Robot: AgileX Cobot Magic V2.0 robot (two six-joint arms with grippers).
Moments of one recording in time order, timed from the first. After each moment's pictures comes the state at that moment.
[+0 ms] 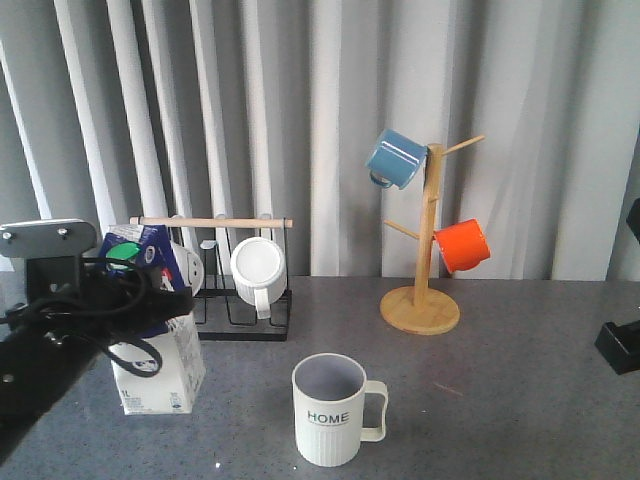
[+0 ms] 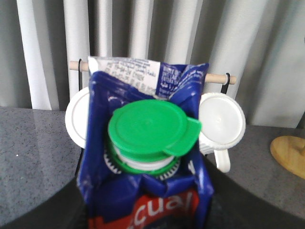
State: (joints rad) left arm -0.37 1.53 -1.03 -0.95 -0.39 0.73; right arm 0.23 0.88 -0.69 0.03 -0.39 -0.20
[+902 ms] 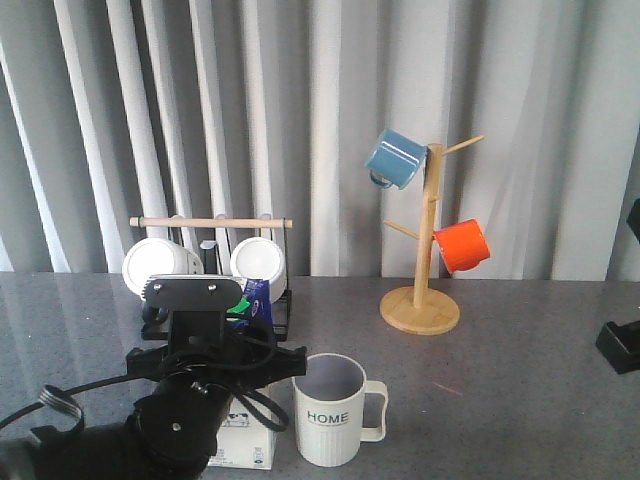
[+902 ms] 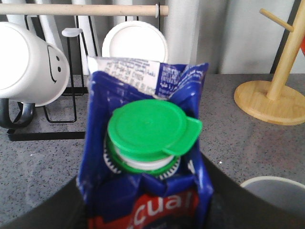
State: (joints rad) left arm -0.67 1.73 -1.13 -1.27 -0.61 0.96; right arm 0.23 0.88 -0.69 0.03 -0.39 -0.20
